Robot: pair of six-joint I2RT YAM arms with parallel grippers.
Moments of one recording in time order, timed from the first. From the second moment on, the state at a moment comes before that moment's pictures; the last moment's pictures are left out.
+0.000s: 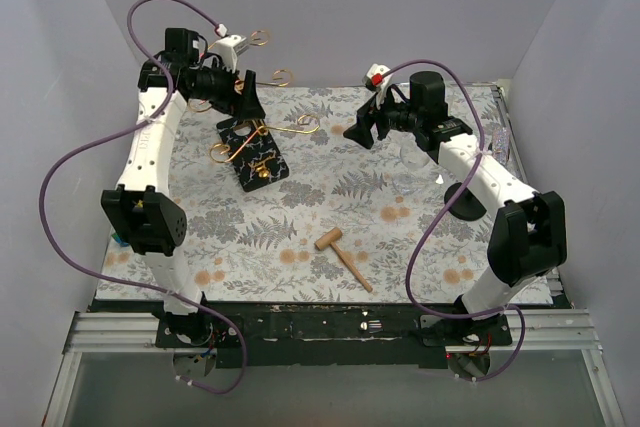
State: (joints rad) left arm -0.08 1.85 2.08 -1.07 0.66 0.28; right arm 0.37 1.63 1.35 -0.09 -0.70 -0.27
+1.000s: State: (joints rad) left arm 0.48 1.50 1.66 -0.67 0.71 0.20; right arm 0.20 1.73 1.51 0.35 -1.15 0.29
